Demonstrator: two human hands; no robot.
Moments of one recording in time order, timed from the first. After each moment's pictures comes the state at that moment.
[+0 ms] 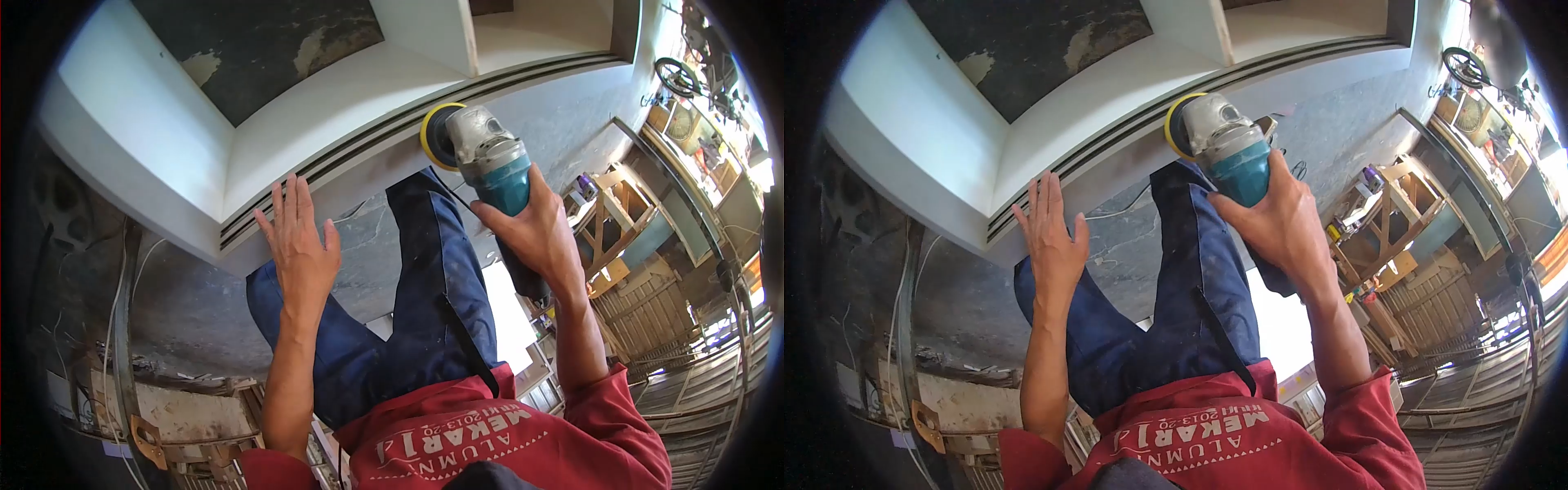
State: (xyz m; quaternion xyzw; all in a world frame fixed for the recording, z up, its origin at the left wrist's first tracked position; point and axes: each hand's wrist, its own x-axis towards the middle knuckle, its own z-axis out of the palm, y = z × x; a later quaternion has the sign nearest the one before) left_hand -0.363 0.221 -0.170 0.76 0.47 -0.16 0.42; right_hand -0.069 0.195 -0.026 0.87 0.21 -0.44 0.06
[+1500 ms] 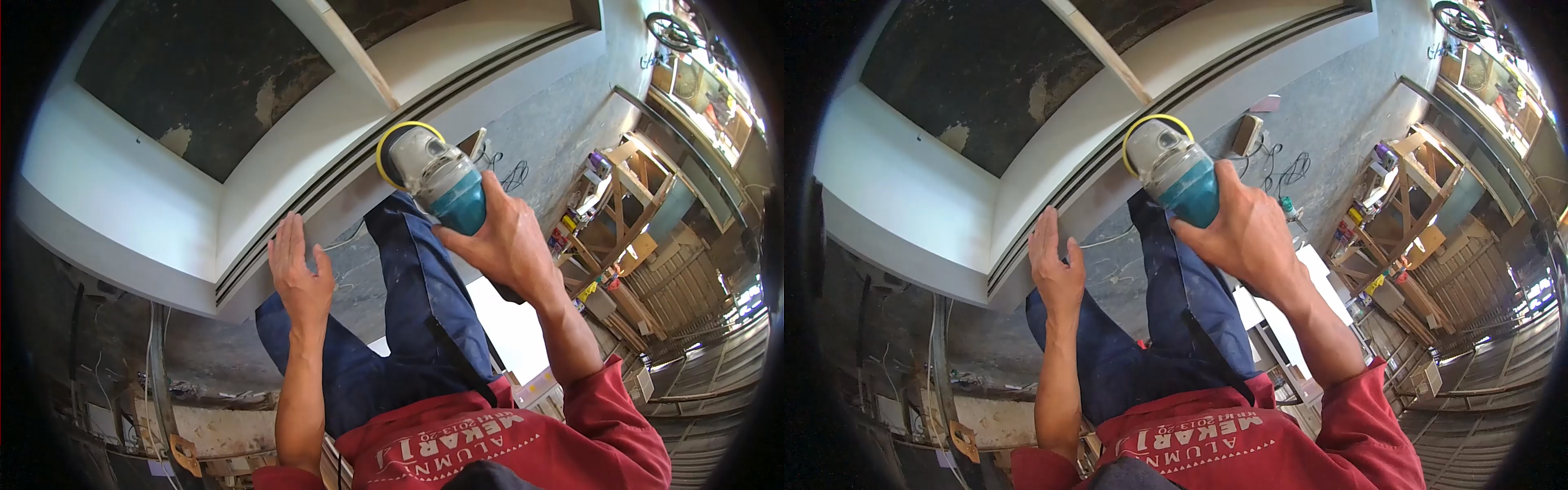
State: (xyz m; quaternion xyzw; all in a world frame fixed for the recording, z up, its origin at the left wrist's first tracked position) left_hand -0.276 0.215 -0.169 0.75 0.47 -0.09 0.46; right_hand 0.016 0.180 -0.030 0.85 0.22 -0.47 0.08
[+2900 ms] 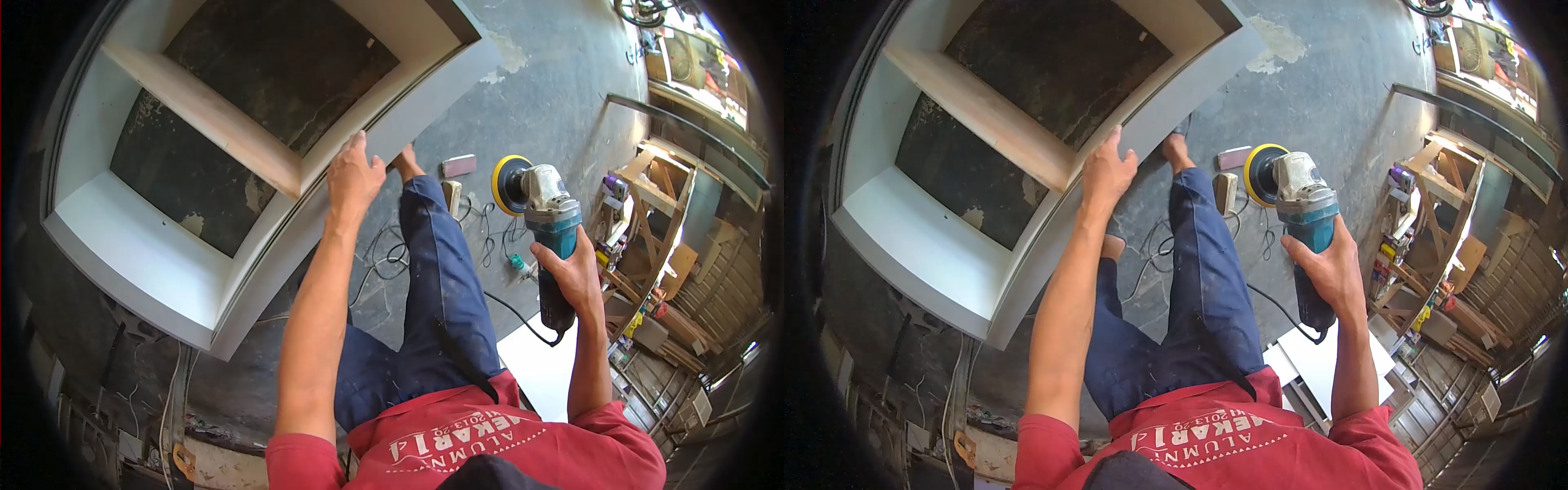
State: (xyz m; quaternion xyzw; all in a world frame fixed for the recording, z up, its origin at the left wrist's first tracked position) left_hand 0.097 0.188 -0.200 0.78 0.38 -0.06 0.48; right_hand 0.224 -0.048 0.088 0.93 0.01 -0.34 -0.13
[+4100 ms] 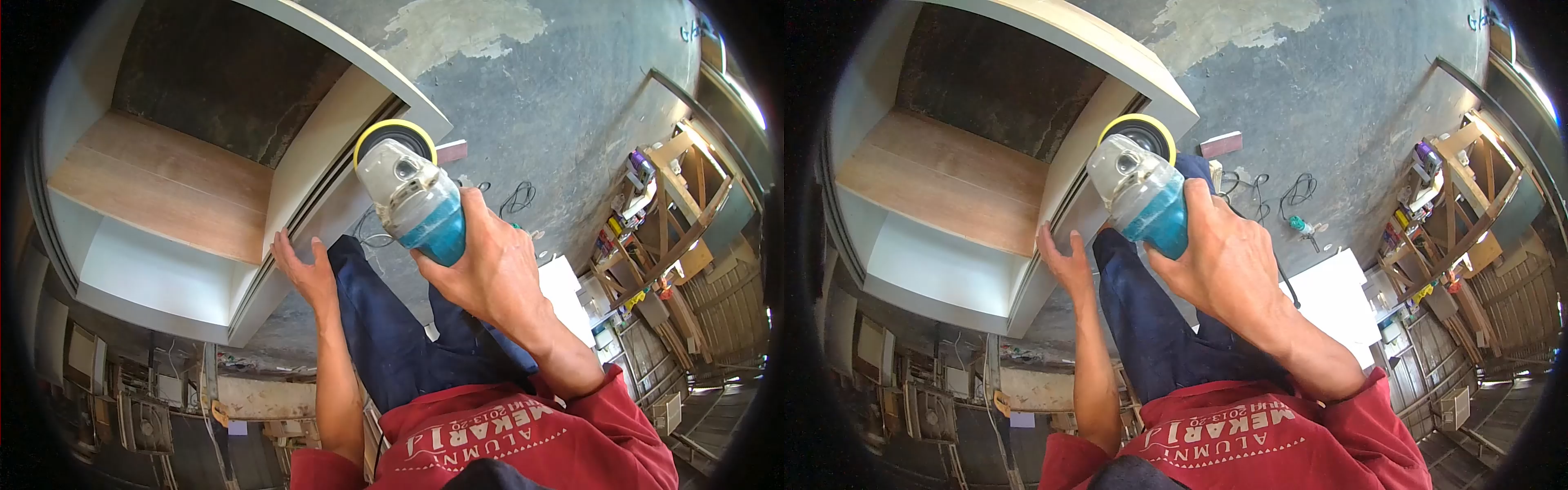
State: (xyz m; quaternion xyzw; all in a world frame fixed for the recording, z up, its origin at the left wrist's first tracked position) left_hand 0.160 0.131 -0.180 0.69 0.62 -0.09 0.36; right_hand 0.471 0.083 -0.014 0.84 0.17 -0.51 -0.03
